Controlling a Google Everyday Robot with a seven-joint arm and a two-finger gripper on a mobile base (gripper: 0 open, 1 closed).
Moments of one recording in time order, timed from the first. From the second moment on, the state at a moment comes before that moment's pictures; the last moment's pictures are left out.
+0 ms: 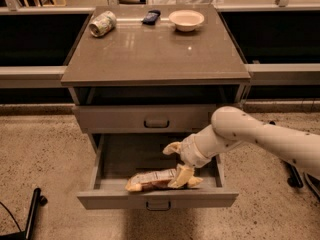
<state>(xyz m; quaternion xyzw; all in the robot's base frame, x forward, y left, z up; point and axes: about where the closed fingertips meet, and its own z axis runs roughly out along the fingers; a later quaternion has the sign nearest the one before) 0.493 -0.044 0.592 -0.70 0.62 0.24 0.25</state>
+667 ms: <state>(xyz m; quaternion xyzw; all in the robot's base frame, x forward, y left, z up) 0.498 -0.018 0.507 -0.69 0.62 0.28 0.23</state>
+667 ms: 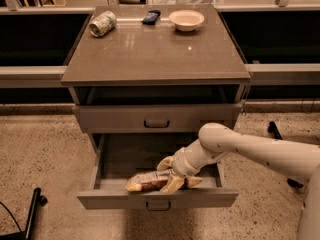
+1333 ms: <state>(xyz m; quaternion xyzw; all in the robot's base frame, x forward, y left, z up) 0.497 0.000 0.474 -0.70 0.61 0.29 0.23</state>
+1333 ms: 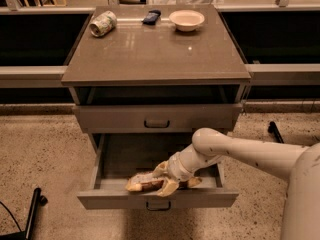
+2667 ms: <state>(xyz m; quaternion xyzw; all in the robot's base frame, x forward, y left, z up) 0.507 0.009 0.496 -0.67 0.58 0.35 0.29</state>
